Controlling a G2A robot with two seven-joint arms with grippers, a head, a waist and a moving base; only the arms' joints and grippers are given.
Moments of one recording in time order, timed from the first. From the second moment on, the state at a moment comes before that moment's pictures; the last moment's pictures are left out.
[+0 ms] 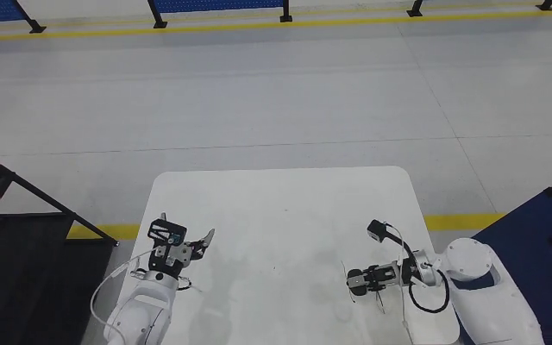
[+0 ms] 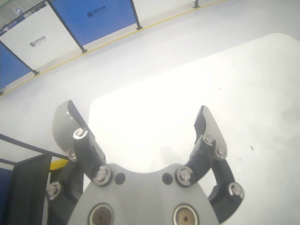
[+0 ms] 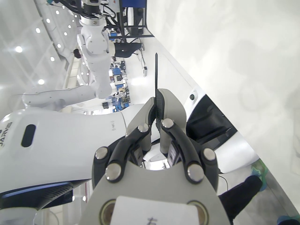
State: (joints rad) left arm 1.70 -1.17 -1.41 -1.90 1.48 -0.02 -0.10; right arm -1.40 -0.99 1.47 -1.58 0.21 -0.09 1.54
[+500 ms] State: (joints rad) left arm 1.68 -1.18 -1.35 -1.91 1.48 0.01 -0.14; right arm -1.33 -0.98 1.40 -1.48 0.35 -0.07 1.54
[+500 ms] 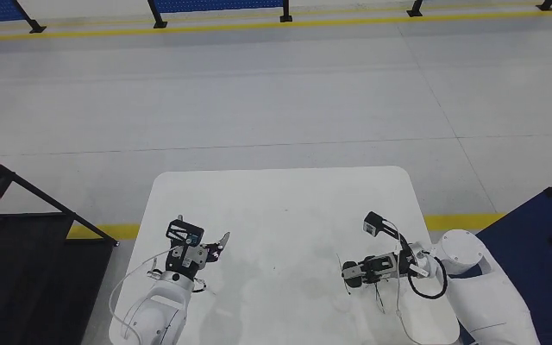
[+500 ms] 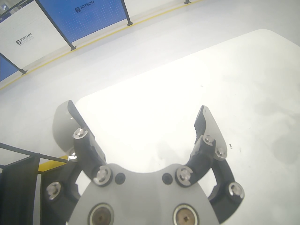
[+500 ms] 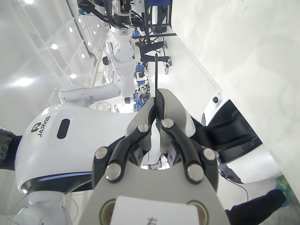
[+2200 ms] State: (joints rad) left arm 1.59 -1.19 -1.07 -1.82 1.74 -0.17 0.32; right arm -1.23 -1.03 0.95 -1.30 1.86 0.62 1.20
